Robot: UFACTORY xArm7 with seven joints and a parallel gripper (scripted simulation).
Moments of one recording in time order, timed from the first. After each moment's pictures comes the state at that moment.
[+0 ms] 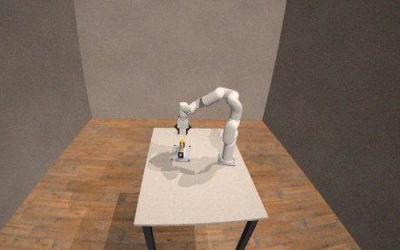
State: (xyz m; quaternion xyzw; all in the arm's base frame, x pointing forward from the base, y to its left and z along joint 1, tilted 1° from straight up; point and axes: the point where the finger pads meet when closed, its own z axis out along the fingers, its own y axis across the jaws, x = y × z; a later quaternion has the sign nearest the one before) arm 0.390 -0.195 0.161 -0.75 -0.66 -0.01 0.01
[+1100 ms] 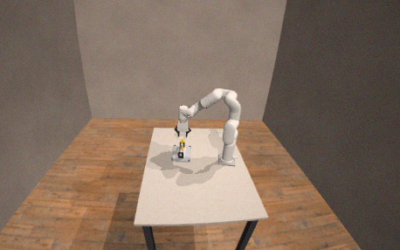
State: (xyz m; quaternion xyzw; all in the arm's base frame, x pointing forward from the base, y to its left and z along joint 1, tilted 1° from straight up) arm 0.390 -0.195 0.131 -0.75 -0.66 -0.01 0.01
